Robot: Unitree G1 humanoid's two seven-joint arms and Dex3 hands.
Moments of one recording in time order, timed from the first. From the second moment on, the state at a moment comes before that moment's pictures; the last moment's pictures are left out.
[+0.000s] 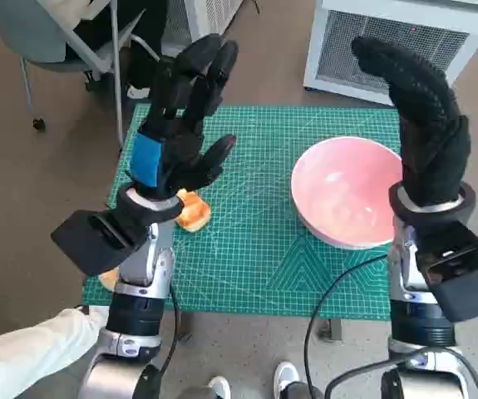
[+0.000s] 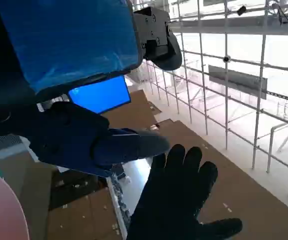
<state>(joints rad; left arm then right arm) -0.67 0.03 0.09 0.34 -0.25 -0.51 -0.39 -0.72 -0.21 -0.10 0.32 0.12 -0.71 0.22</state>
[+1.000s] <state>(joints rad) -0.67 0.03 0.10 0.35 -0.28 -0.53 -0.40 -0.68 -0.26 -0.15 0.35 0.12 -0.76 0.24</state>
